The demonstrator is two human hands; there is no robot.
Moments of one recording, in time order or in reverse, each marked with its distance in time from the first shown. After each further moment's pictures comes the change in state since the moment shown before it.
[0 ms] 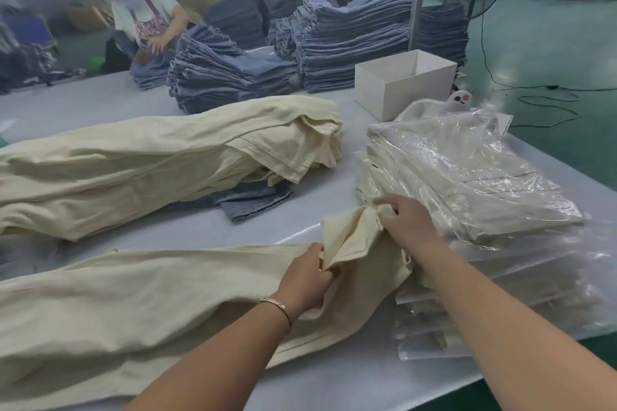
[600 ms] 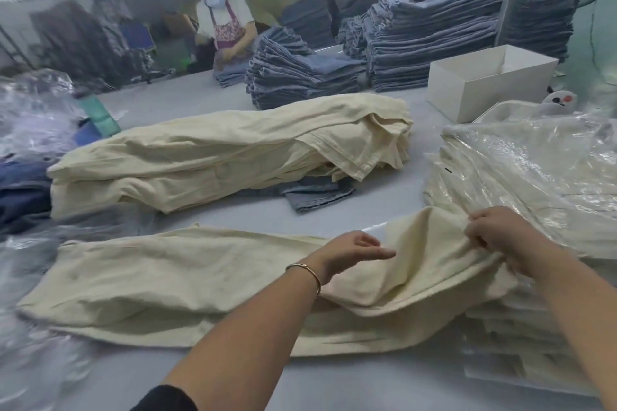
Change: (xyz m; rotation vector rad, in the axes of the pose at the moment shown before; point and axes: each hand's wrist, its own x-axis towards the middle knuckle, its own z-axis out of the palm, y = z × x) left_hand -0.004 -0.008 -0.055 -0.397 -0.264 -0.174; right_hand 0.002 -0.009 -0.023 0.118 -0.192 0.214
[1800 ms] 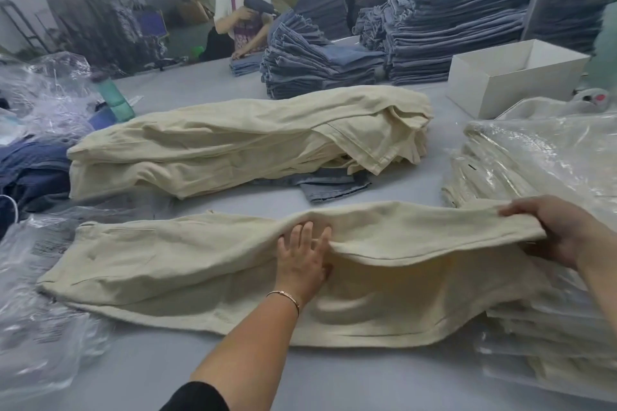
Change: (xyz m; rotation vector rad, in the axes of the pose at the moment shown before) left_hand -0.013 -0.109 -0.041 1.240 0.682 0.013; right_hand 0.002 -0.011 -0.022 0.375 -0.109 0.328
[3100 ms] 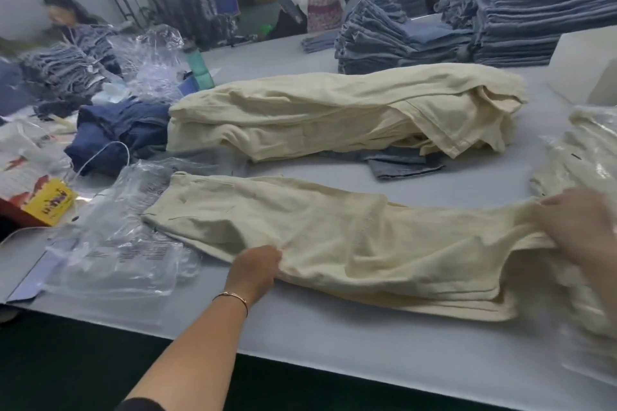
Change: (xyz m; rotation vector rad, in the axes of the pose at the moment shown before) left_hand -0.144 -0.166 0.001 -0.246 -0.039 -0.249; right_hand 0.001 0.036 0.089 -0.658 0.335 -0.490
